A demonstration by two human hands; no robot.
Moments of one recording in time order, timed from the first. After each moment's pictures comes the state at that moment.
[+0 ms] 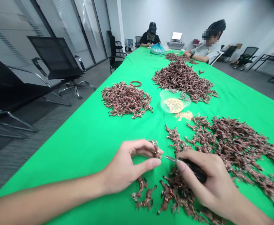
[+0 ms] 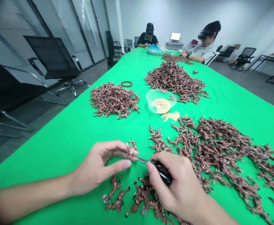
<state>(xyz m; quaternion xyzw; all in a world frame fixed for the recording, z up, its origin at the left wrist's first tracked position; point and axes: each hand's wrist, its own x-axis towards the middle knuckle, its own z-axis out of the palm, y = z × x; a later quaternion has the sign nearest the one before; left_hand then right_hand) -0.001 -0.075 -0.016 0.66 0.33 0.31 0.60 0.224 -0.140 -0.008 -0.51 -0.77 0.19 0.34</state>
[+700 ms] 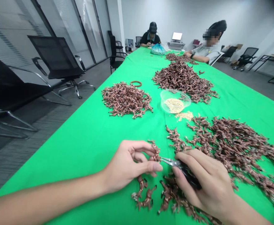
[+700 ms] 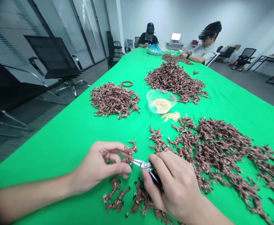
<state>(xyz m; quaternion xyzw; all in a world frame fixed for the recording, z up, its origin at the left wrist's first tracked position) 0.001 -0.076 -0.015 0.55 0.39 0.26 0.68 0.221 -0.142 -0.023 -0.44 -0.82 -0.07 0.36</state>
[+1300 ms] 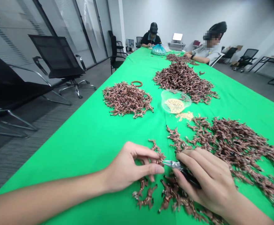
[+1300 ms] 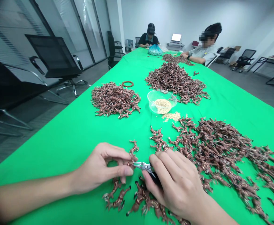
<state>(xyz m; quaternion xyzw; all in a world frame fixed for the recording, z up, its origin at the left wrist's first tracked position) 0.000 -0.076 -0.018 0.62 0.35 0.25 0.65 0.224 -0.139 -0.015 -0.41 -0.85 -0.14 0.30</state>
